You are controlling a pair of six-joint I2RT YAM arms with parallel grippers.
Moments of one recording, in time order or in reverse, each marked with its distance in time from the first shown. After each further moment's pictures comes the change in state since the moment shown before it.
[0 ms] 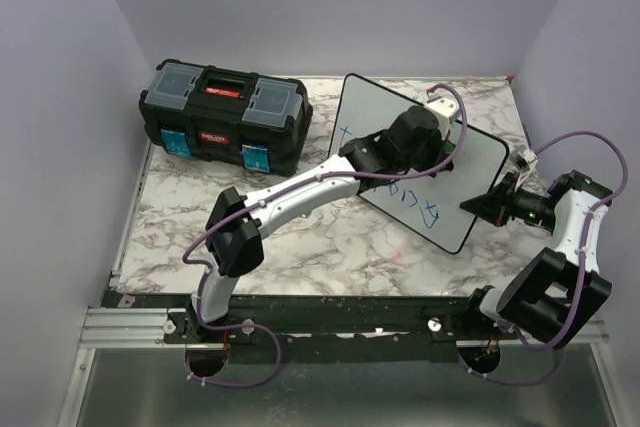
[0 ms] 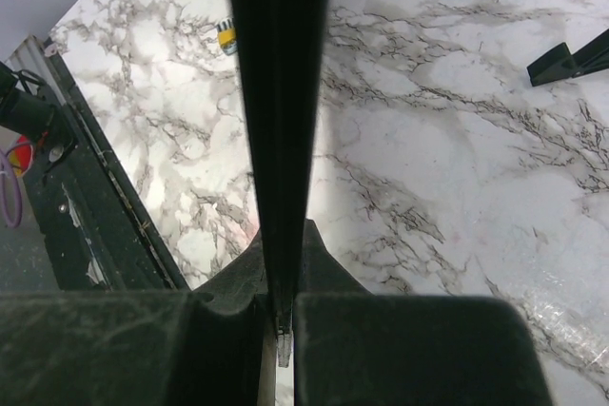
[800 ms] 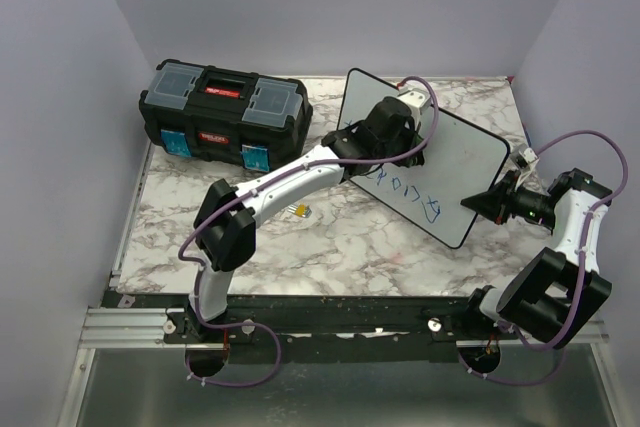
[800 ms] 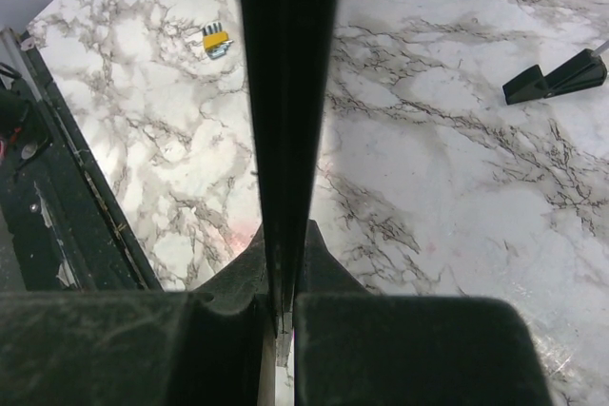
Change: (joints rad) left arm 0.103 -0.040 -0.145 0.016 0.034 -0.010; right arm 0.001 0.000 -0.001 0.047 -0.010 -0.021
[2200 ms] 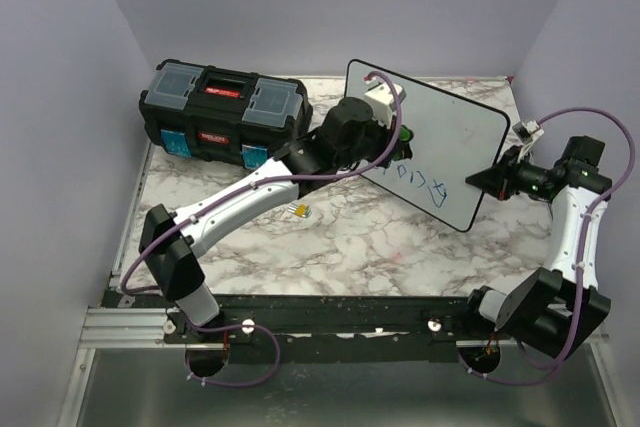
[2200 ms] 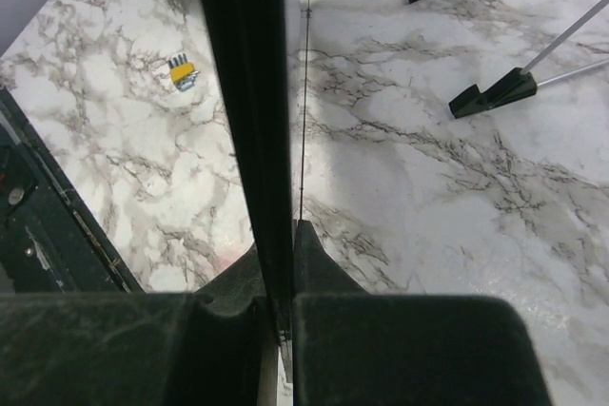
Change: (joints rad) left arm -0.005 -0.376 -0.300 0.098 0.006 0.011; right arm 0.100 -0.070 0.114 0.376 0.121 0.598
